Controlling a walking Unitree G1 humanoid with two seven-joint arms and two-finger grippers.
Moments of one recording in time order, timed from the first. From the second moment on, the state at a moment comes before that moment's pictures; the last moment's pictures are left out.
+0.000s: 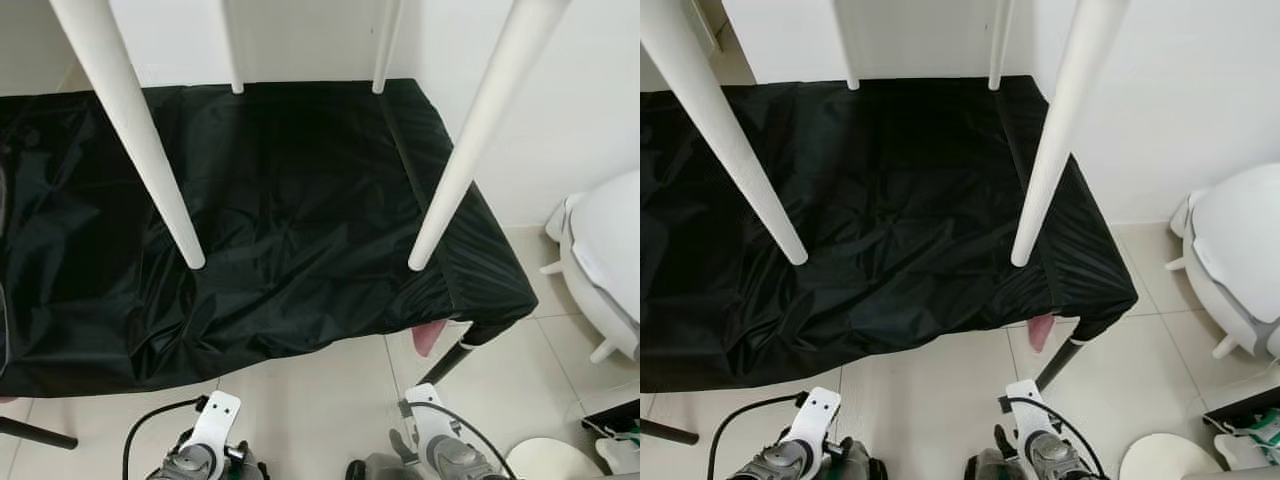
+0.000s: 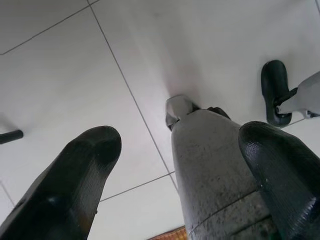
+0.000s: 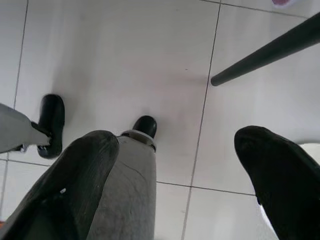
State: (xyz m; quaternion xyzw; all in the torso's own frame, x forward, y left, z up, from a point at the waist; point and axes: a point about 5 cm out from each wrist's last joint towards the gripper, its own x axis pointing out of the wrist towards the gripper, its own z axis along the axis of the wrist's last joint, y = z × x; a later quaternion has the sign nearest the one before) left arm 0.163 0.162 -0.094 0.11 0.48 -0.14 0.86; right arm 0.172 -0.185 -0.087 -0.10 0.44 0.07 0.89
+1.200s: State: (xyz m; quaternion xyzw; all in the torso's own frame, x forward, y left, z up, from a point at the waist) left arm 0.166 0.165 -0.093 0.10 0.49 -0.12 0.86; right arm 0.172 -0.184 -0.088 -0.11 0.45 0.07 0.89
